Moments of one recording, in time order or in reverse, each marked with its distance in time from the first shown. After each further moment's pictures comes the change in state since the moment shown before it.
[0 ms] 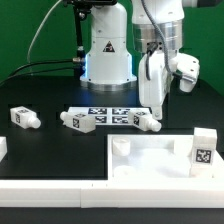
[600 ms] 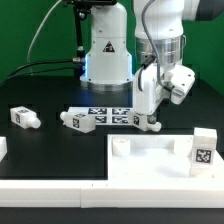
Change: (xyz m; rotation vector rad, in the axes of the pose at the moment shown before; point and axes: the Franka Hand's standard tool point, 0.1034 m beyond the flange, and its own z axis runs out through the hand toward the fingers) arm 0.011 0.041 0.030 -0.036 0.051 0.129
